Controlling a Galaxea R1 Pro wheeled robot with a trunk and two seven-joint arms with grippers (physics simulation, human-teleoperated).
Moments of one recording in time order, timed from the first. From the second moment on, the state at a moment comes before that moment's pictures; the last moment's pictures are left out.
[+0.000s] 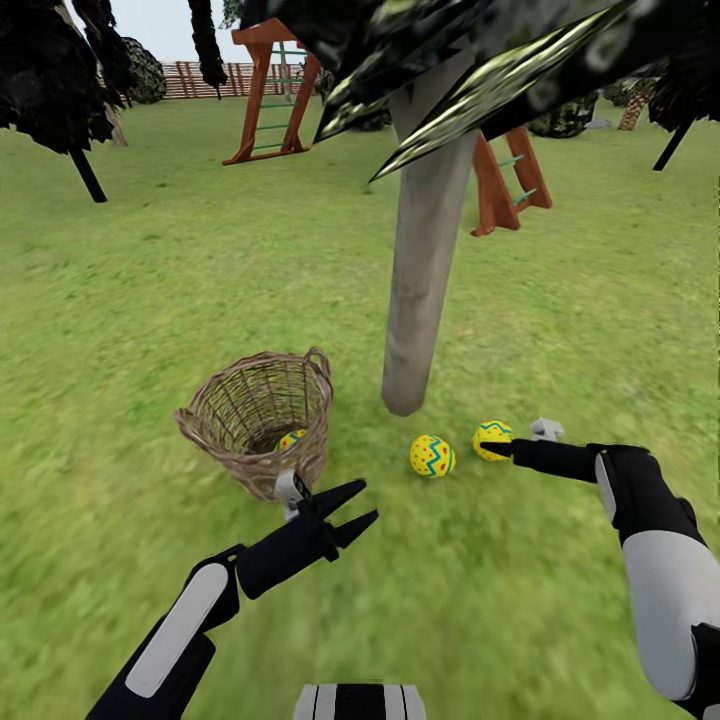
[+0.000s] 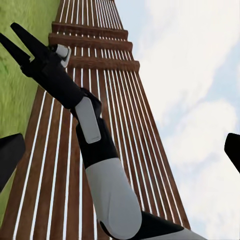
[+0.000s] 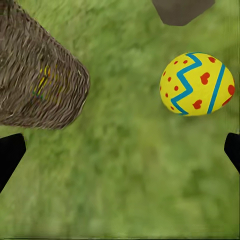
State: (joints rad) left arm -0.33 0.05 -0.32 -1.42 1.51 0.80 -0.40; right arm -0.90 -0.22 -0.40 -0.77 0.25 0.68 0.97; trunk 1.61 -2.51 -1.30
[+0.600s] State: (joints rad) left arm -0.33 0.09 -0.32 -1.42 1.61 0.80 -0.40; right arm -0.89 -0.21 -0.40 -0.77 0.23 0.68 0.95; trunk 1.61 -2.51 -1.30
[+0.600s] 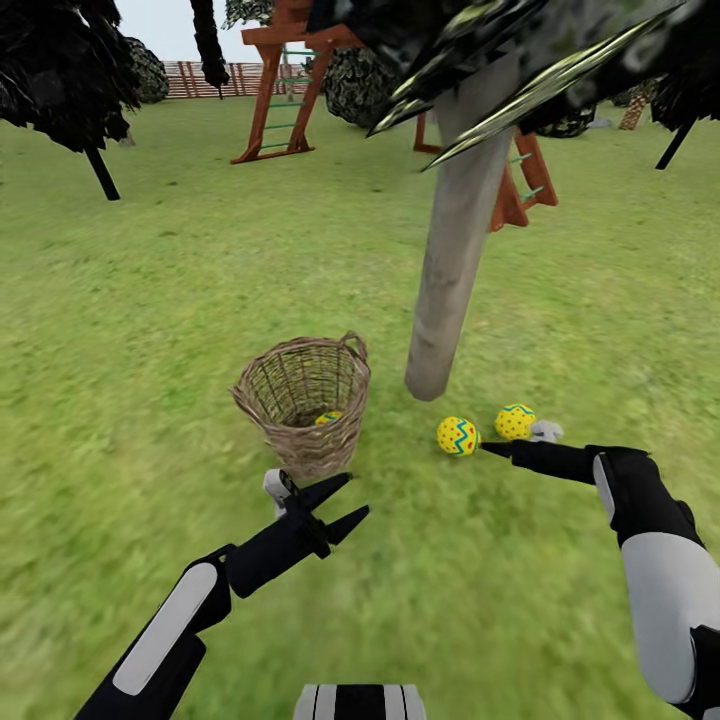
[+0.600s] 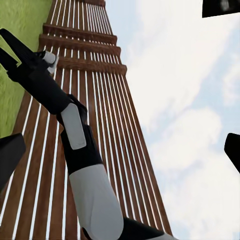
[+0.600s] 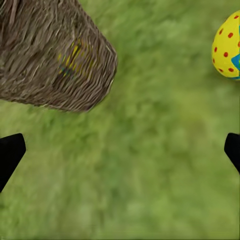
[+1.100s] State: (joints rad) left arm -0.33 0.11 -0.28 -1.42 1.62 0.80 -0.40; right arm -0.89 -0.17 -0.39 -0.82 0.25 0.78 0.74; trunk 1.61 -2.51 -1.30
